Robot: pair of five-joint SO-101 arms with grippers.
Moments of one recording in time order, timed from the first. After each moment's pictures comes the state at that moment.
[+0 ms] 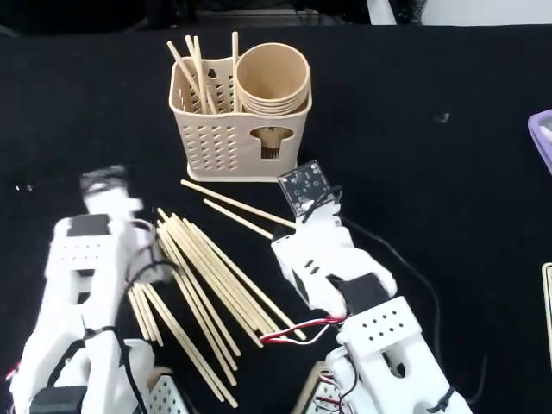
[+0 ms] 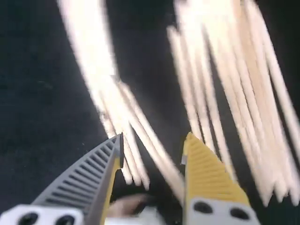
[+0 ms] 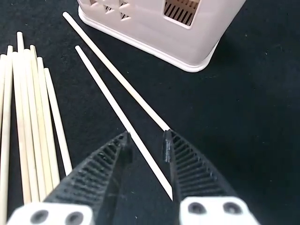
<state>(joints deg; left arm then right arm) -8.4 -35.3 53.9 75.4 6.2 -21.9 -60.9 74.6 42.4 5.6</state>
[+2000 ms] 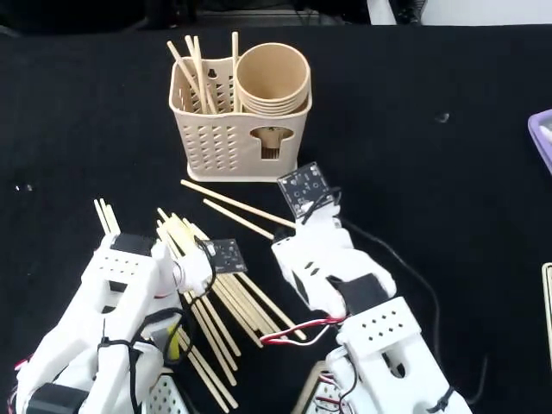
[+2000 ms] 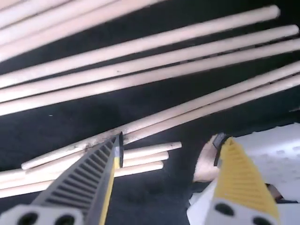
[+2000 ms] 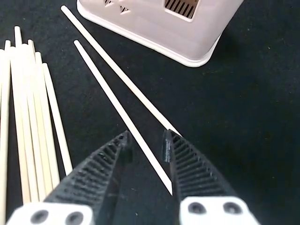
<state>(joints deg) 4.4 -35.4 64.7 72.3 -62.2 -21.9 -60.9 75.5 42.4 5.6</state>
